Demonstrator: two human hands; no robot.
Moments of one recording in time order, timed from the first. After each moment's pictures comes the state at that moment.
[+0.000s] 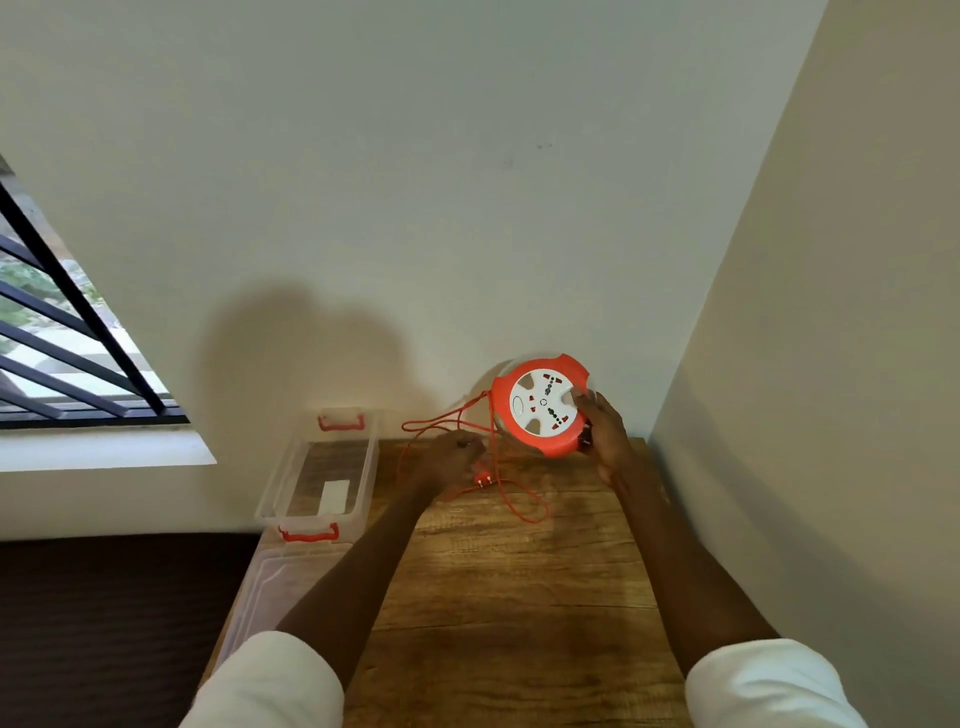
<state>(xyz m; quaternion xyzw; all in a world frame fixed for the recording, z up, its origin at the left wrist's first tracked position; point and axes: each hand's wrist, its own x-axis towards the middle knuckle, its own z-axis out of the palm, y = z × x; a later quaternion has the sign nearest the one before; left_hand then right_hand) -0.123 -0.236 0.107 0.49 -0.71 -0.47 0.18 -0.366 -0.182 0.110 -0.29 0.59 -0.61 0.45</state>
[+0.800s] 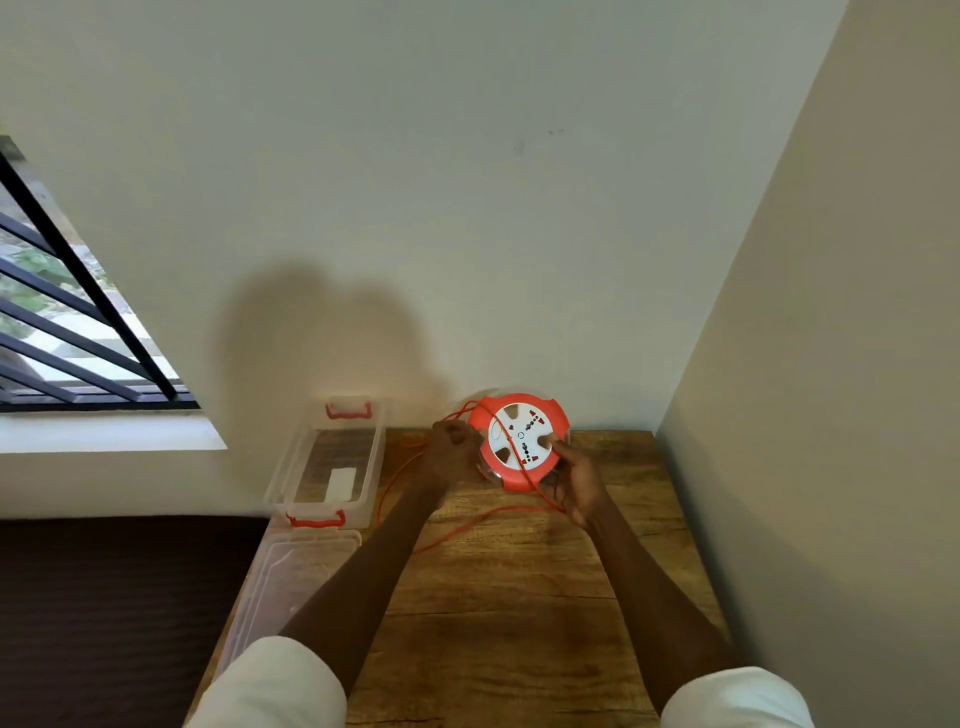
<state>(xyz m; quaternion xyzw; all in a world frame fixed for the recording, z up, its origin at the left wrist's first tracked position) -0.123 -0.225 0.095 0.49 -0.52 -0.61 0.34 -0.314 -0.150 0.065 -0.17 0.46 -0.62 0.61</state>
